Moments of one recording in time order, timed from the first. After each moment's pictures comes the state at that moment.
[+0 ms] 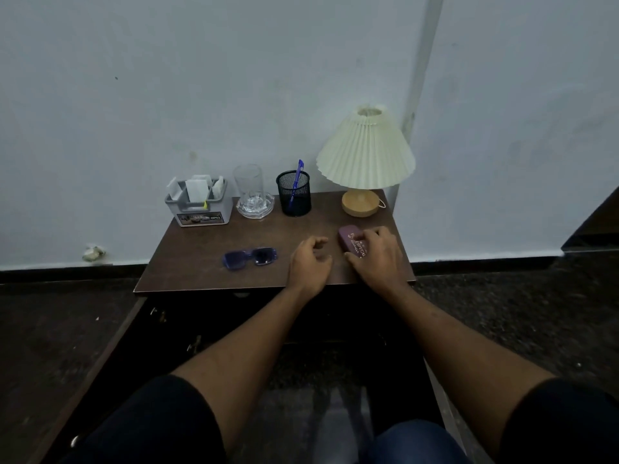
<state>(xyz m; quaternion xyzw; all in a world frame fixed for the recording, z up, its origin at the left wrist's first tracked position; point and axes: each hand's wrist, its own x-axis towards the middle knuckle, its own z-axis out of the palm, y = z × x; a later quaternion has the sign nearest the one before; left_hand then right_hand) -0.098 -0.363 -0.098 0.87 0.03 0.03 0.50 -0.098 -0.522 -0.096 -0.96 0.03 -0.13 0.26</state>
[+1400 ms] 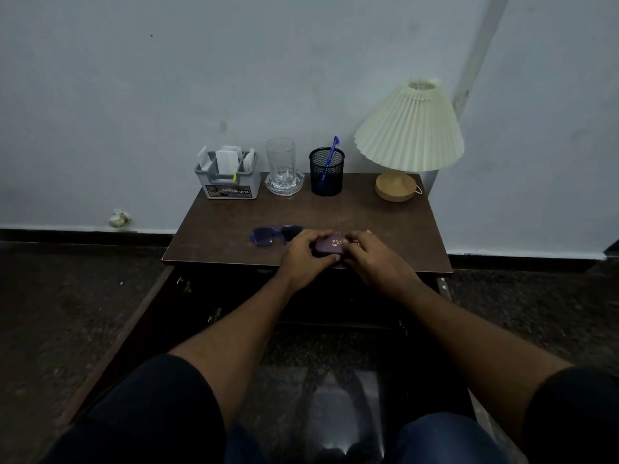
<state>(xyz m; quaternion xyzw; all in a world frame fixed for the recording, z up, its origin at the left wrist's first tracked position) -0.101 -0.285 -0.129 0.86 -0.06 0.04 0.51 -0.101 -0.487 -0.126 -0.92 -0.34 -0.16 0.09</state>
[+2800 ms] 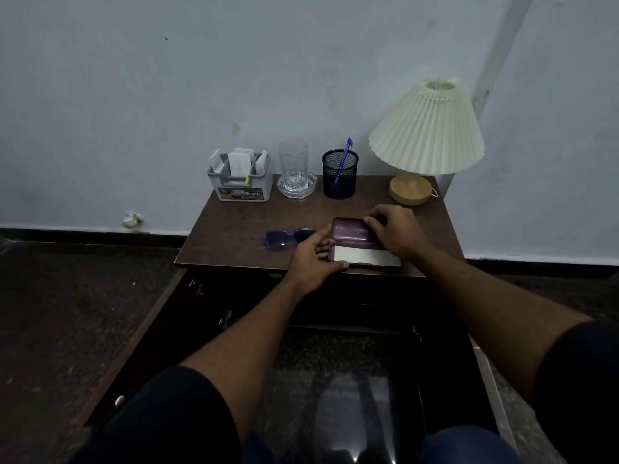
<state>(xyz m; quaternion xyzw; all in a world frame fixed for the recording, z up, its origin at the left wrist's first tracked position) -0.100 -0.276 -0.134 0.78 -0.03 -0.03 0.62 -0.033 -0.480 -0.094 -0.93 -0.13 -0.07 0.33</state>
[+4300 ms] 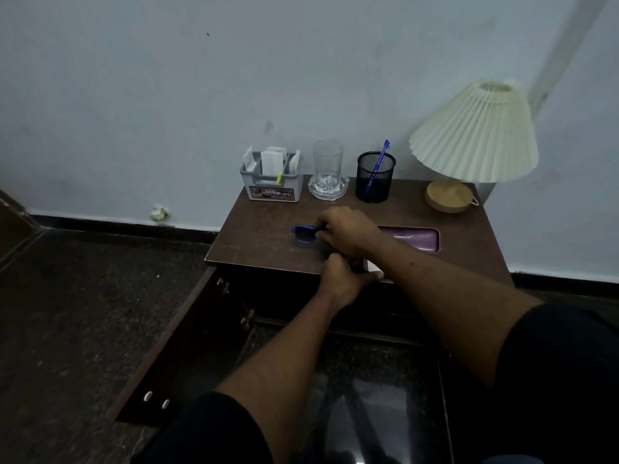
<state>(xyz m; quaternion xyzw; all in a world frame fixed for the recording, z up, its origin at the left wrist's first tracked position) -0.113 -0.277 -0.134 0.78 0.08 0.00 0.62 -0.033 -0.333 -0.058 -0.94 -0.31 0.04 0.13</state>
